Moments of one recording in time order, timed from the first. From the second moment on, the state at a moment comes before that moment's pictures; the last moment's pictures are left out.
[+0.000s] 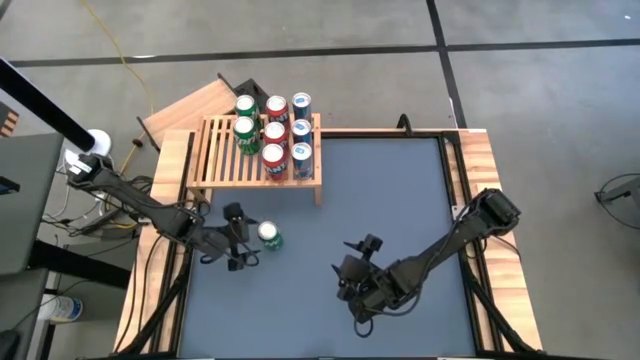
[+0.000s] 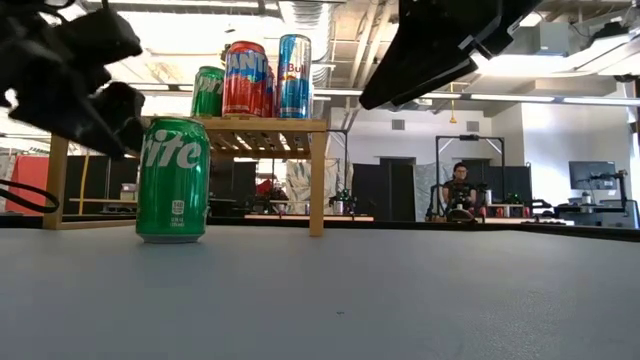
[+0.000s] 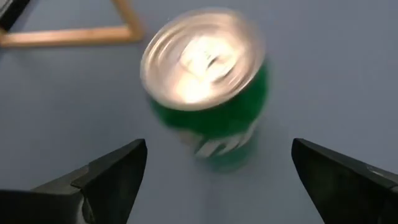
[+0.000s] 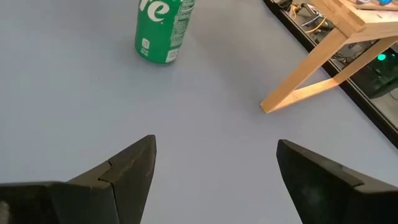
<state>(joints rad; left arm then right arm) -0.46 0.92 0.43 -0.27 -0.53 -0.32 0.58 1.87 1.33 -0.60 0.96 0.70</state>
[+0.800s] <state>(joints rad) -0.42 0.77 0.36 -0.31 -0.36 -0.21 0.58 1.87 1.33 -0.57 0.91 0.71</state>
